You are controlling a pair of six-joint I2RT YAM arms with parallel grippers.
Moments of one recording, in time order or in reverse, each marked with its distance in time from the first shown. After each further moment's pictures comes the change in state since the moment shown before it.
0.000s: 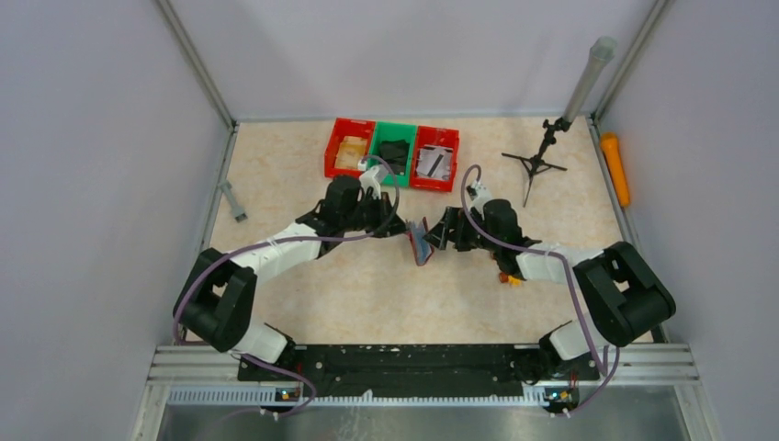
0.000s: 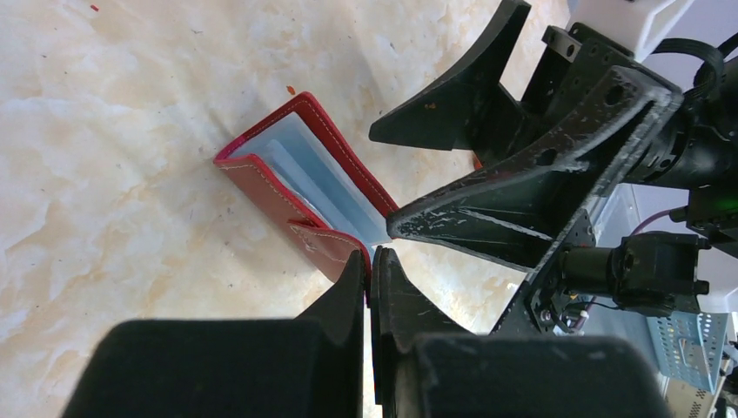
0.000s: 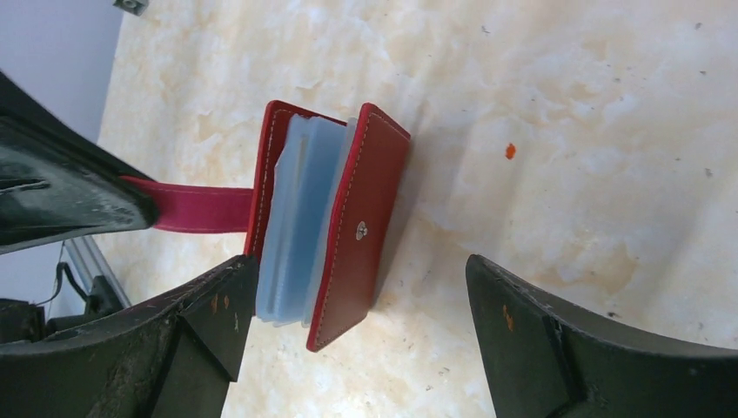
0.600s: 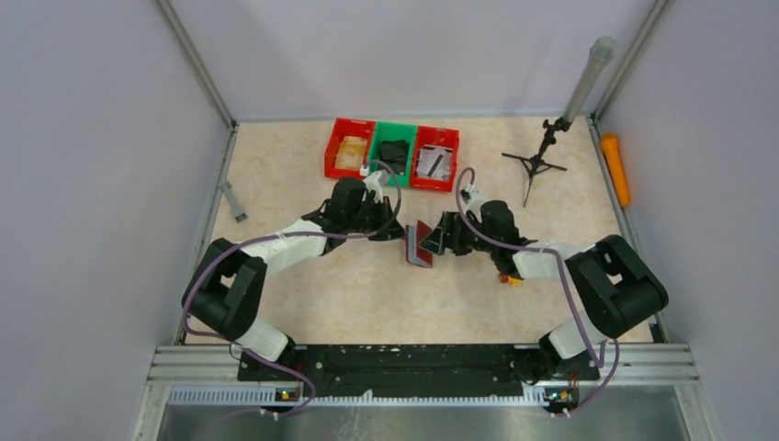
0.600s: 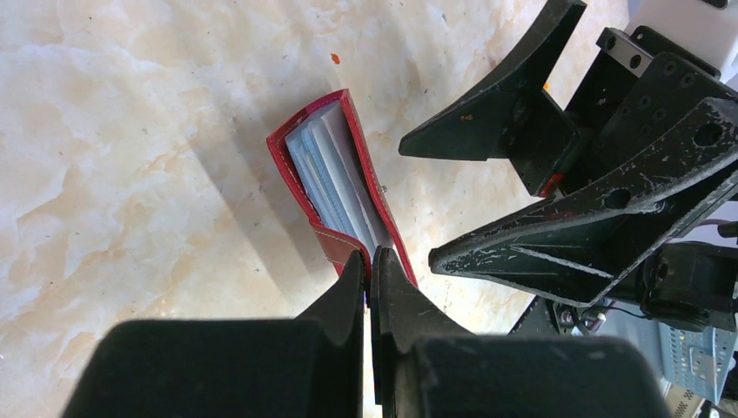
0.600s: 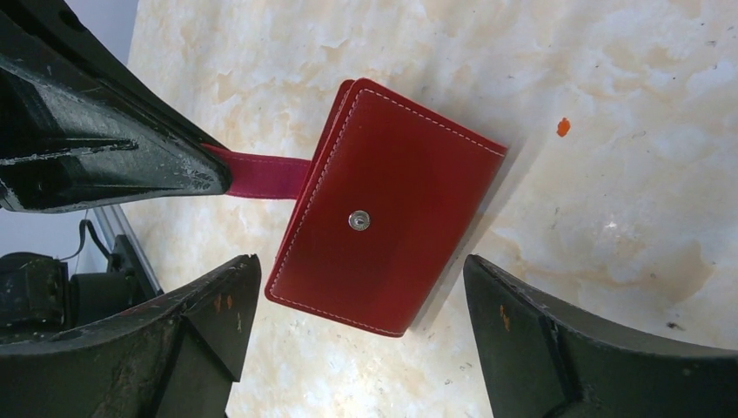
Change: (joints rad) left arm 0.000 0.073 0.016 -0.051 -0.027 0.002; right arm 0.008 0.052 0.000 0.040 -0.113 0.003
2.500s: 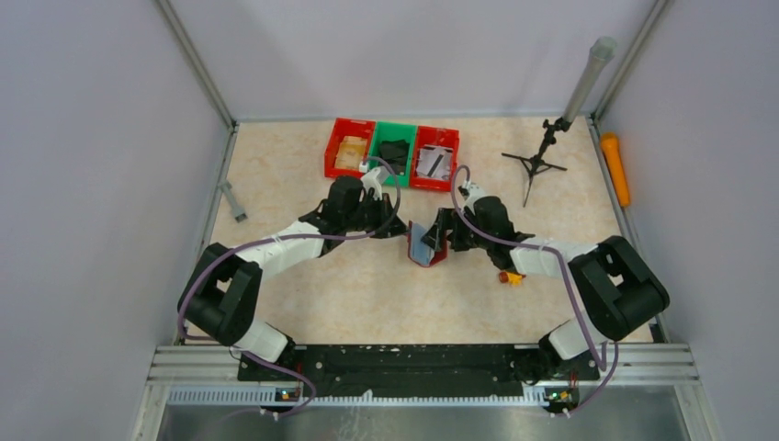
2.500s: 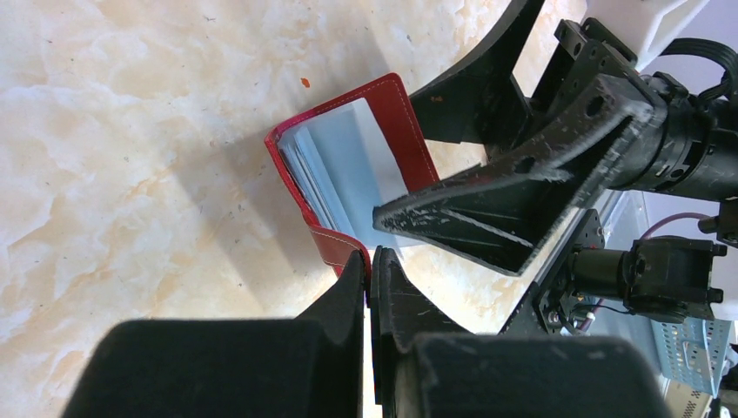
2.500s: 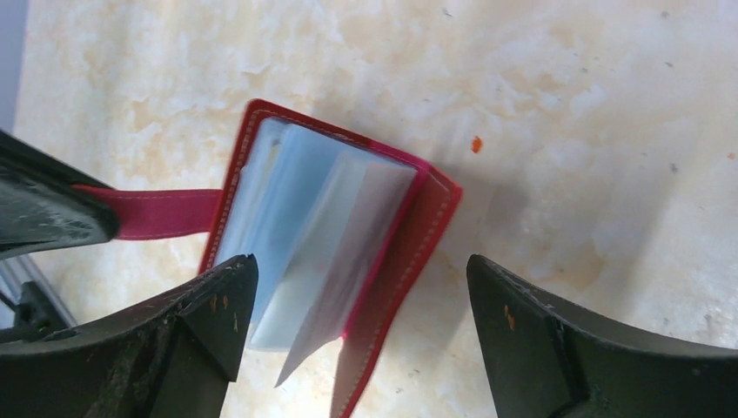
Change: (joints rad) left arm 0.000 -0.033 -0.010 0.051 0.024 -0.001; right arm 0.033 -0.010 0.073 -0.177 0.208 -0.076
